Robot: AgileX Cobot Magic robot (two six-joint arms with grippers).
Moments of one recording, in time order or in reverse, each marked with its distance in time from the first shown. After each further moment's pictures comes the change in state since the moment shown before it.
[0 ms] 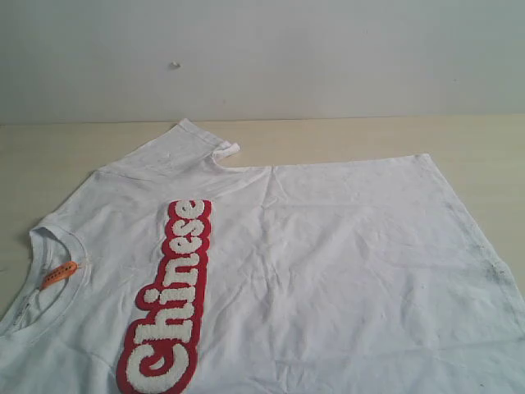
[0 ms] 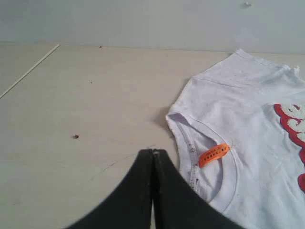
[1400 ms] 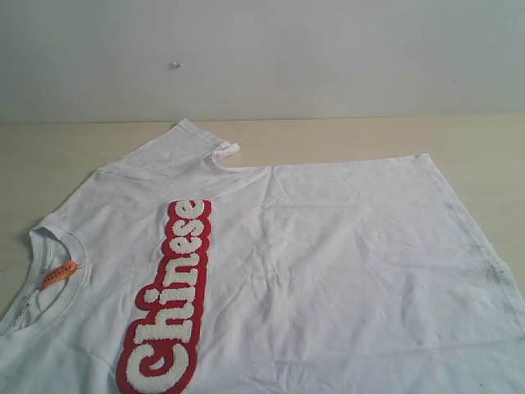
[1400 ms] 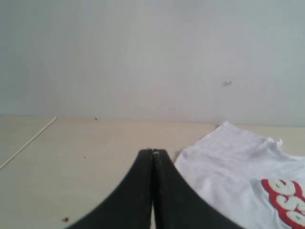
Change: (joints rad) left arm 0.000 0.000 0.000 0.002 -0.274 -0.002; right arm 0.000 0.000 0.000 0.000 0.000 0.000
